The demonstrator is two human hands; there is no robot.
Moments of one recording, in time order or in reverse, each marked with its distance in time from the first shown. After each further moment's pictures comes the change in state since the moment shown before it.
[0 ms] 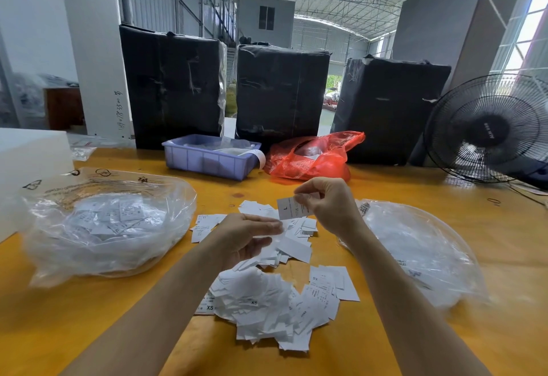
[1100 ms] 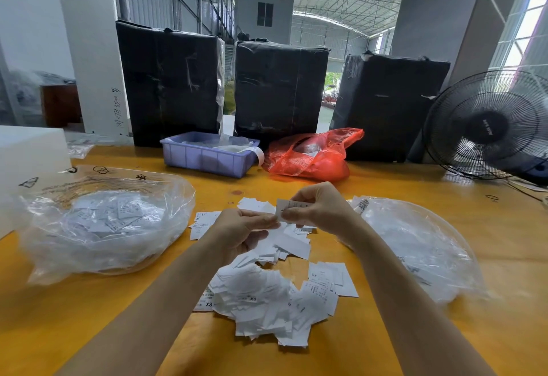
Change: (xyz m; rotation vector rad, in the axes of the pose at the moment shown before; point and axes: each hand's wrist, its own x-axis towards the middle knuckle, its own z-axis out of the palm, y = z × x) left_hand 0.001 -0.002 0.000 -0.036 0.033 0.067; right_hand -0.004 -0.005 -0.002 0.087 -0.343 0.228
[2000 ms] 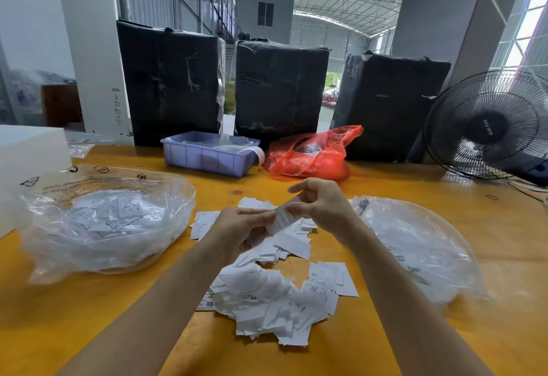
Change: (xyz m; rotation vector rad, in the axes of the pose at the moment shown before) left_hand 0.000 0.001 0.003 -0.120 0.051 -0.002; right_hand 0.000 0.000 0.002 0.089 0.098 -0.013
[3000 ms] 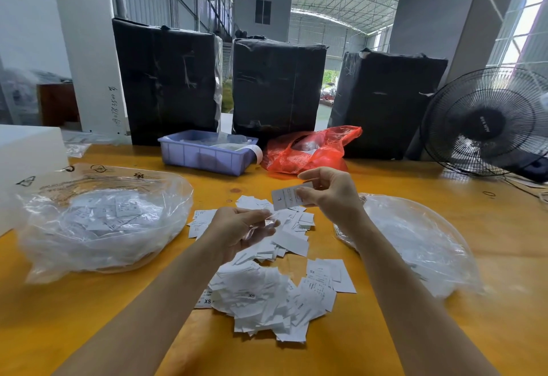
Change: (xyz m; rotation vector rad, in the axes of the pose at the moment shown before) left_hand -0.006 0.004 0.004 -0.080 0.012 -0.047; right_hand 0.006 0.011 -0.010 0.074 0.182 -0.113
